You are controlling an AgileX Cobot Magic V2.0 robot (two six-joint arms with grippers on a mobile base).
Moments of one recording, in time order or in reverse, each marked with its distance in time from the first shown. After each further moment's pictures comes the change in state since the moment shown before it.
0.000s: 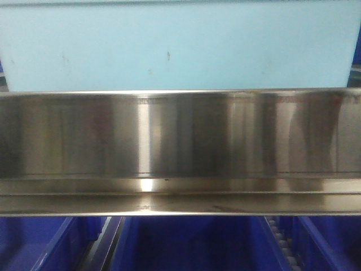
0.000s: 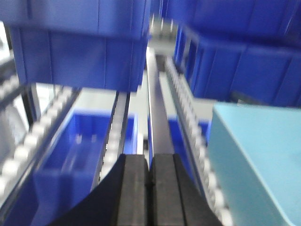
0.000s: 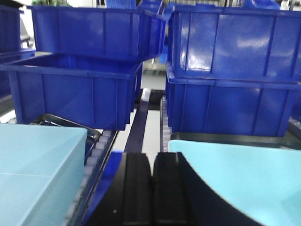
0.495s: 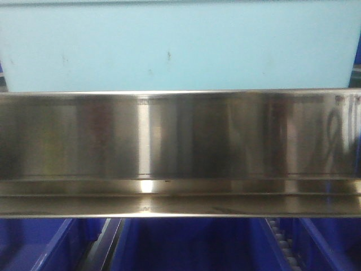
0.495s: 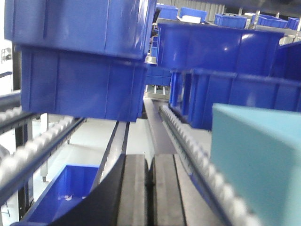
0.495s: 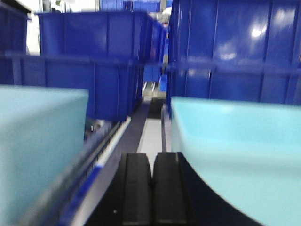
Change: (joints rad) left arm 0.000 -0.581 0.597 -0.002 -0.392 0.000; right arm 0.000 -0.497 0.565 0.000 -0.256 0.000
